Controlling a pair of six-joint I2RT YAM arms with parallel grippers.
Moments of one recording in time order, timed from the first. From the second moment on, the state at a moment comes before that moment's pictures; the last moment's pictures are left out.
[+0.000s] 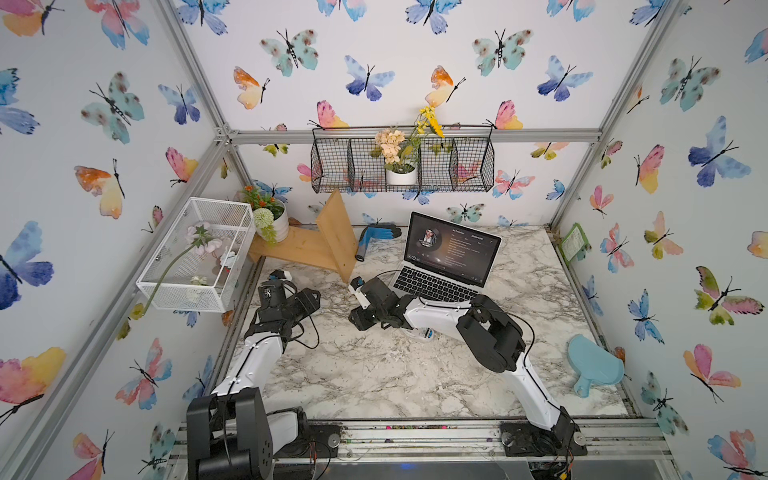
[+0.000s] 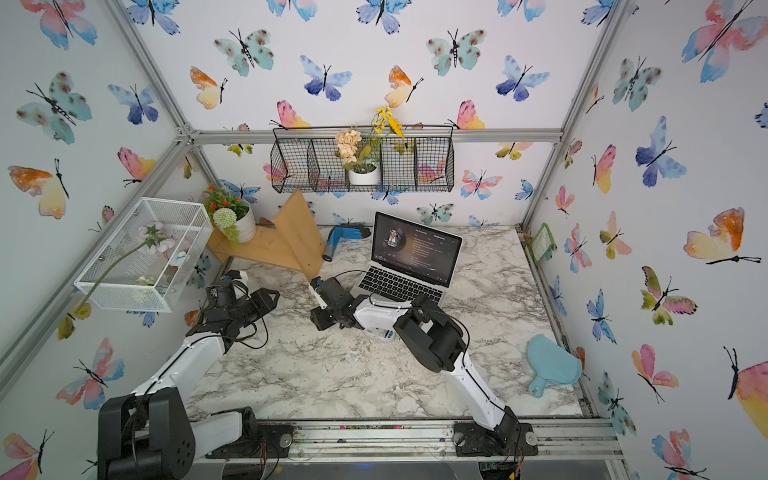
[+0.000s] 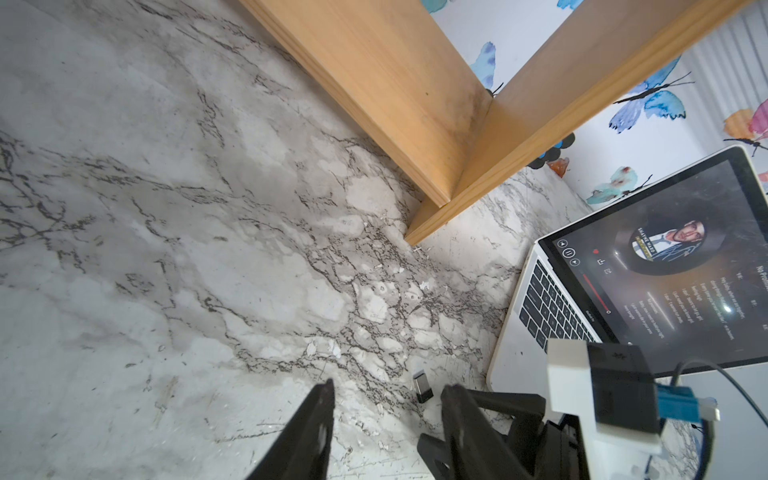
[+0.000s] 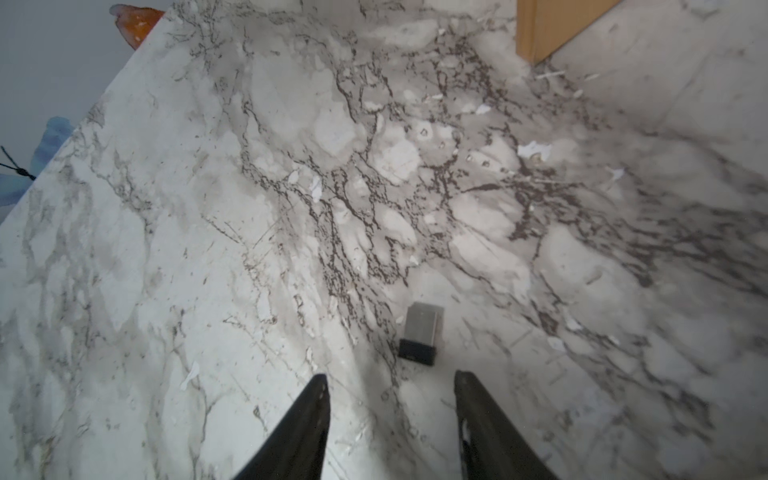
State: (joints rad) left arm 0.12 1.19 0.61 -0.06 0.35 -0.49; right arm 1.00 2.31 1.63 -0.08 -0.11 0.34
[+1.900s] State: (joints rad) left arm 0.12 1.19 0.57 -0.06 0.33 -0.50; right arm 1.07 2.37 1.67 -0.06 0.20 0.29
